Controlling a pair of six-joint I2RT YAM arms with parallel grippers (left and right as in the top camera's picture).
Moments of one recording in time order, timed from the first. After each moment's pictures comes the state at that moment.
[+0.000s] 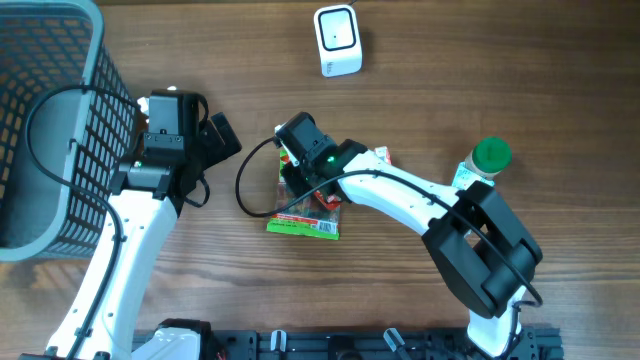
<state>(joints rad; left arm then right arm) -0.11 1.31 1.04 -0.70 -0.15 -0.55 0.78 1.99 1.31 -0.43 0.00 0.14</state>
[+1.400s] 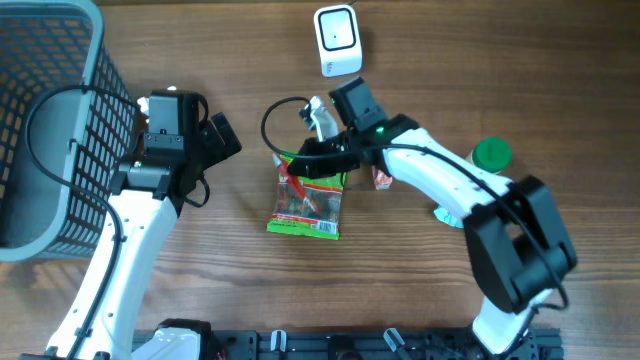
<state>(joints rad) -0.11 1.31 1.04 -0.70 -0.15 -0.55 0.57 1.93 1.25 -0.36 -0.79 0.41</state>
